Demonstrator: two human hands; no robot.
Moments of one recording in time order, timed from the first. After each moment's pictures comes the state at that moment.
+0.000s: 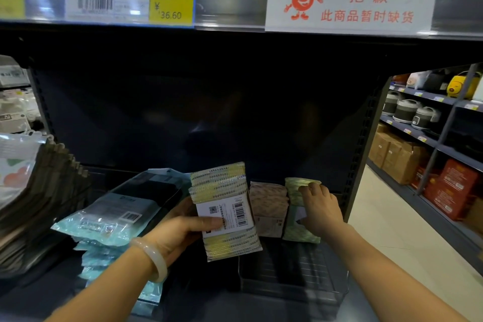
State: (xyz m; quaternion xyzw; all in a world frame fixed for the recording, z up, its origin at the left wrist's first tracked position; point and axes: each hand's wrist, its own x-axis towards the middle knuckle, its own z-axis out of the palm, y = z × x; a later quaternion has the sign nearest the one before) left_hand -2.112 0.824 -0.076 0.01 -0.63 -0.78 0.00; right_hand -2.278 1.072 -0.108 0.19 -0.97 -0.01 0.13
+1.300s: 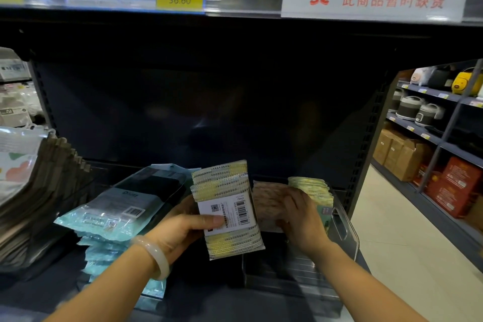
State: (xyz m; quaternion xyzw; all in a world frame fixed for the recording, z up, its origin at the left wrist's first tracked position) left_hand -2.111 0.820 -0.082 0.01 -0.62 -0.79 0.00; right_hand -2.276 1.046 -0.161 0.39 -0.83 0.18 0.35
